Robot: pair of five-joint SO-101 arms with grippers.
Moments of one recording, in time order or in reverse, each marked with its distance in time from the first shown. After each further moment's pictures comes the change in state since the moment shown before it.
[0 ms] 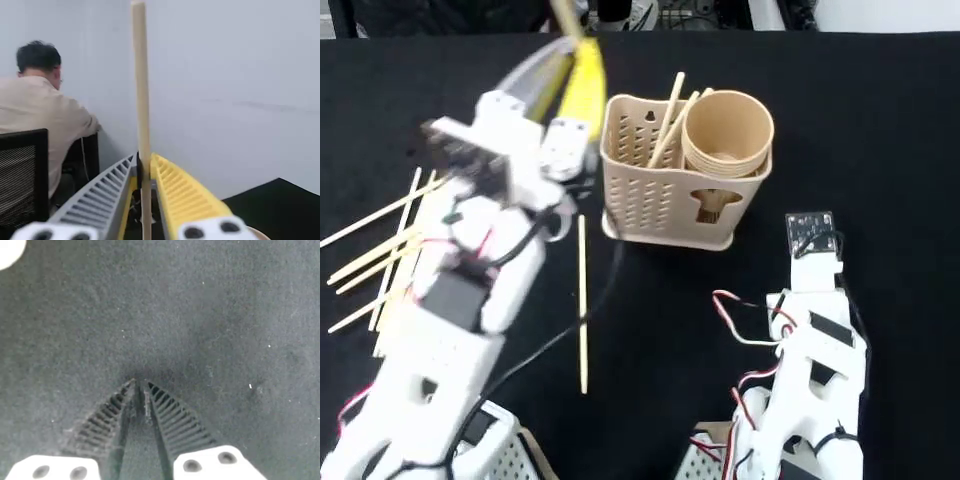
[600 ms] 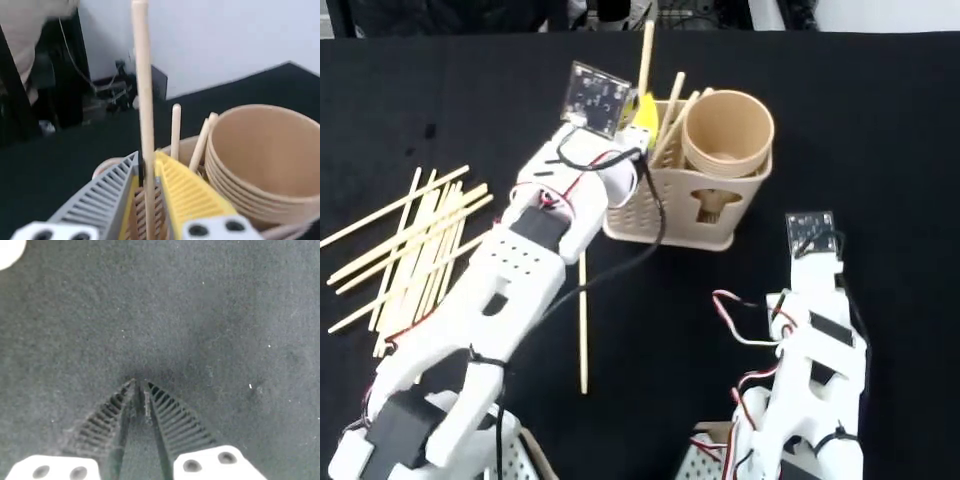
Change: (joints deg) left arm 1.4 26.9 -2.4 2.2 3.1; right arm 0.0 0.0 0.0 0.0 0.0
